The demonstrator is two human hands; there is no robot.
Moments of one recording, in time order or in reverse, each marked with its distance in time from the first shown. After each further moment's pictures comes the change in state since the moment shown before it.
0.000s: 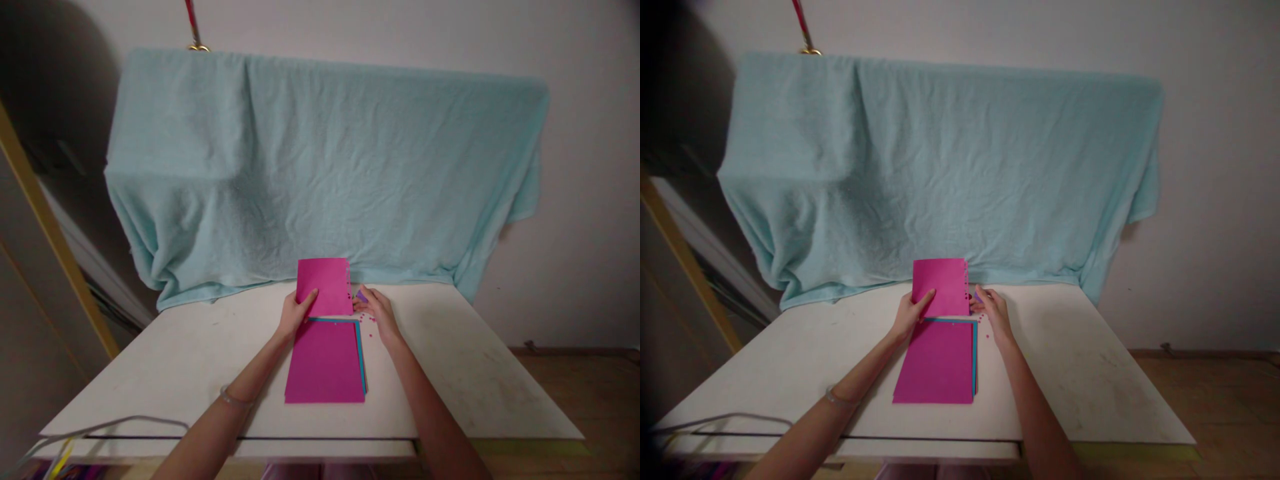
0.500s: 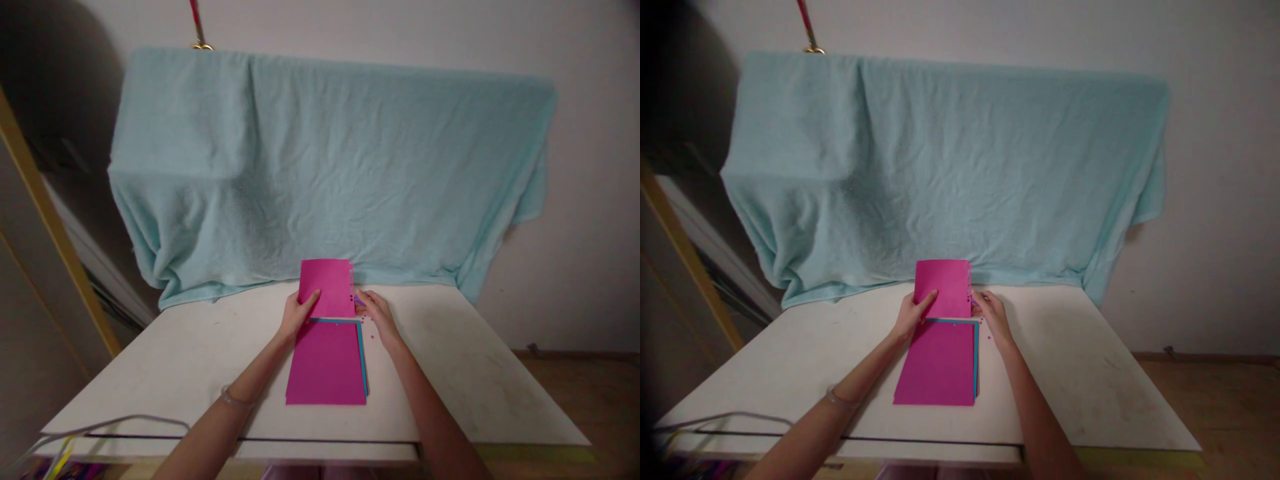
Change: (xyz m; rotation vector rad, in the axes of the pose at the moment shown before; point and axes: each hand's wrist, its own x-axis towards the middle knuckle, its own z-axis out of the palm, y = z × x) left_hand -0.001 0.002 0.003 0.002 0.008 -0.004; right_hand 0.001 0.005 0.005 -0.028 -0.047 0.027
